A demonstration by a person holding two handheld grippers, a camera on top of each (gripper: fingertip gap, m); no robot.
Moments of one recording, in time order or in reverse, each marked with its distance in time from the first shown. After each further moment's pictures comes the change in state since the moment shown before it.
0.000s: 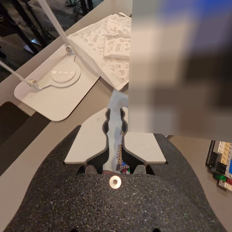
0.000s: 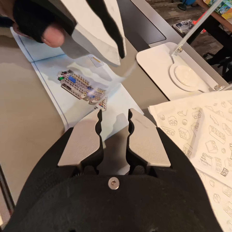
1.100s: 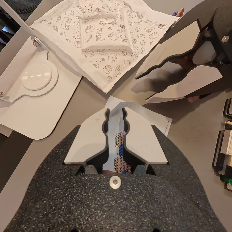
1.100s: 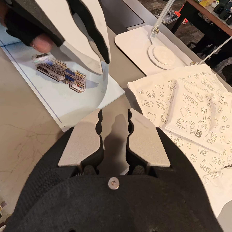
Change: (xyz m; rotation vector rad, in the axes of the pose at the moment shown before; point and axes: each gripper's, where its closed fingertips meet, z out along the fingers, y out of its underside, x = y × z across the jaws) left arm 0.018 0.005 0.039 -0.141 0.093 0.099; right arm 0.030 0.030 -0.026 -0.027 0.106 0.050
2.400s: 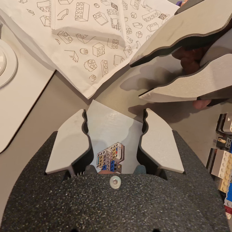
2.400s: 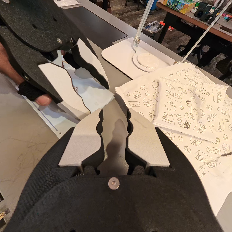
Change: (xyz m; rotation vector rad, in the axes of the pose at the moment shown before) left arm 0.023 0.006 0.043 -0.079 0.086 -0.121; right arm 0.018 -0.008 -0.011 0.095 0.042 0.130
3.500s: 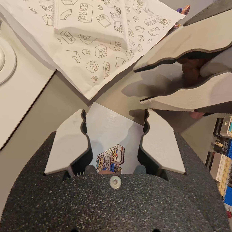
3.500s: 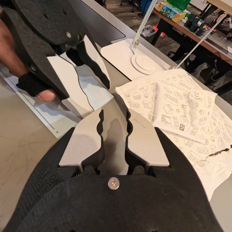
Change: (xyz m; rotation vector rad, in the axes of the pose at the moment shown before) left arm -0.001 -0.002 0.002 0.014 0.014 -0.036; right arm -0.003 0.000 0.000 -0.004 0.063 -0.091
